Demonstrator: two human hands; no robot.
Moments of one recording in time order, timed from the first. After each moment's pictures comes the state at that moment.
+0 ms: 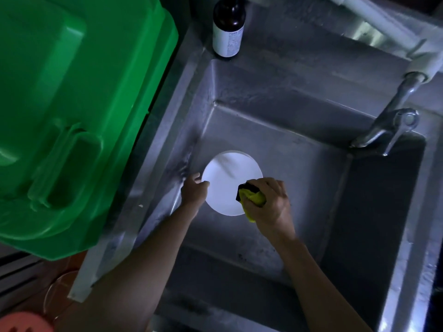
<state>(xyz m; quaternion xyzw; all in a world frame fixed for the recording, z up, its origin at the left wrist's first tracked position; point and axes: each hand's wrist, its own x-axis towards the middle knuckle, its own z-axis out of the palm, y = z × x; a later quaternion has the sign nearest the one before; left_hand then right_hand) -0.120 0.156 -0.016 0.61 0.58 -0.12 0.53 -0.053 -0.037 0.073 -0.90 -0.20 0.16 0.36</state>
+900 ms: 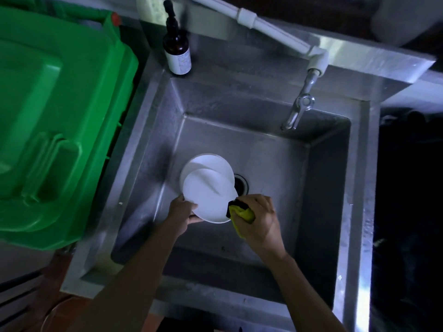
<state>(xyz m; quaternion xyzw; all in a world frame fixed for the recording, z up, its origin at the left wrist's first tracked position) -0.156 0.091 0.049 0.44 0.55 -0.14 0.70 -0.103 -0.126 0.113 -0.90 -0.18 0.12 0.39</state>
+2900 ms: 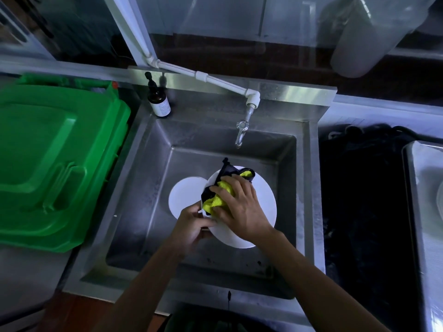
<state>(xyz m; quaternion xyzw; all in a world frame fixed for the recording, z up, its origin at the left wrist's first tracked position) -0.157 -0.018 0.213 0.54 0.31 -0.13 0.77 -0.067 -0.173 0.216 -0.88 -0.39 0.04 0.26</state>
